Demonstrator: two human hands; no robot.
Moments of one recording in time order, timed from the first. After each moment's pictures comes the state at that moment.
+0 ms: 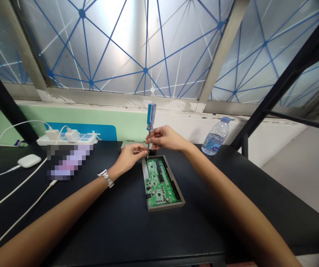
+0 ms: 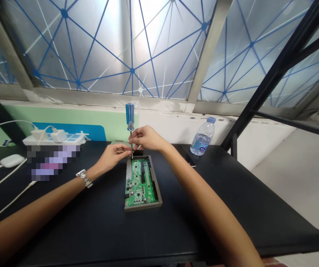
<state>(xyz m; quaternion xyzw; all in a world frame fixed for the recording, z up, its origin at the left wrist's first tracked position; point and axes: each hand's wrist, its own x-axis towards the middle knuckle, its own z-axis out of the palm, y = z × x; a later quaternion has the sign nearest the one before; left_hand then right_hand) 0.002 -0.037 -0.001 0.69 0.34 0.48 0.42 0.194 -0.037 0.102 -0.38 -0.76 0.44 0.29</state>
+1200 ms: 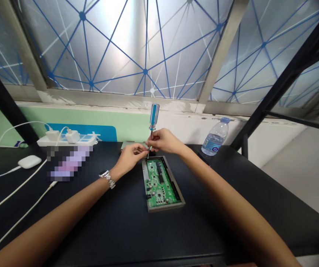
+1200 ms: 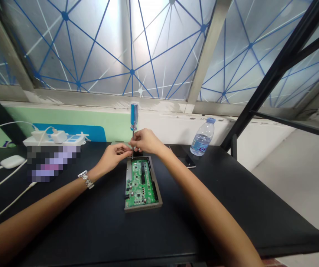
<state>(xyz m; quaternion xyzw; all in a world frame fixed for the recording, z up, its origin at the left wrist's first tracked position) 0.005 -0.043 0.005 0.70 0.36 0.48 0.38 0.189 -0.031 0.084 -0.40 -0.79 0.35 0.31</state>
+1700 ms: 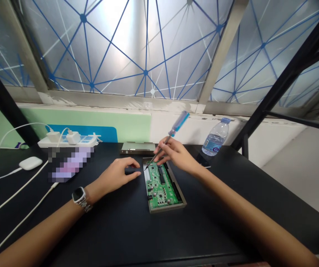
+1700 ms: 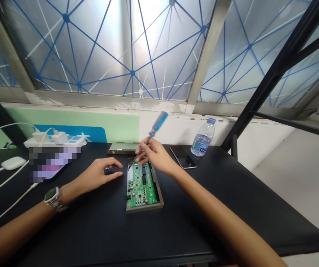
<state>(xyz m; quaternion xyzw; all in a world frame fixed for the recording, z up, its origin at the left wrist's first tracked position) -0.043 -0.095 0.017 0.84 0.41 0.30 0.19 0.203 -0.087 0.072 -0.37 -0.66 0.50 0.43</state>
